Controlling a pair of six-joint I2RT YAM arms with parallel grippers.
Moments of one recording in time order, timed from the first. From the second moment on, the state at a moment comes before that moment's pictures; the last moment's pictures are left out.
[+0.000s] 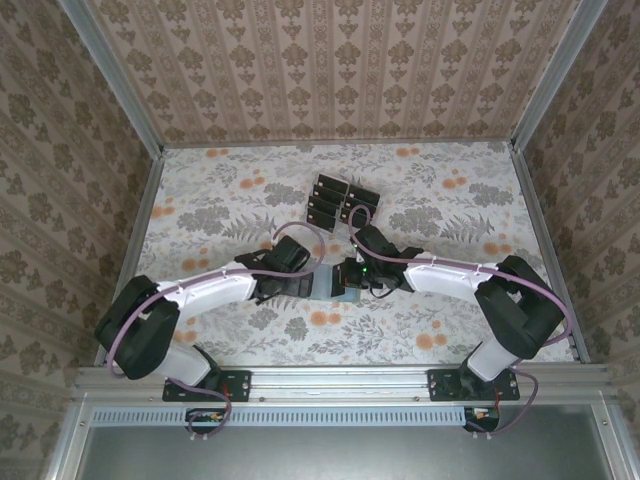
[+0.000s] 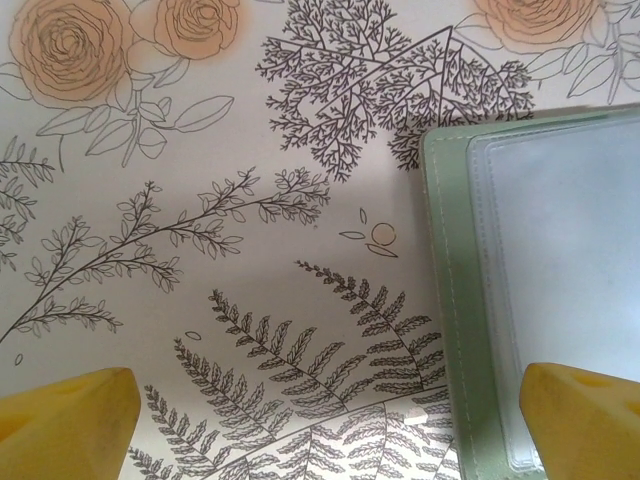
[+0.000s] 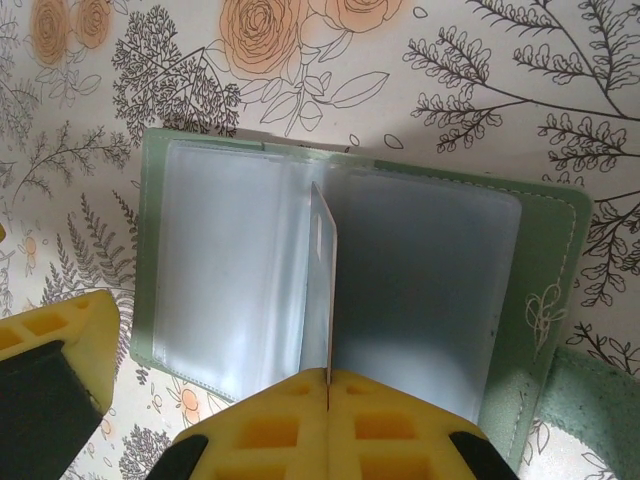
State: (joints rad) left arm -0.81 1.45 0.76 -0.47 -0.23 -0.51; right arm 0.70 1.59 0.84 -0.20 -0.16 0.77
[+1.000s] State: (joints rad) left arm -0.81 1.50 0.80 -0.40 -0.24 -0.50; right arm 0.69 1.59 0.83 -0.19 -0.17 0.76
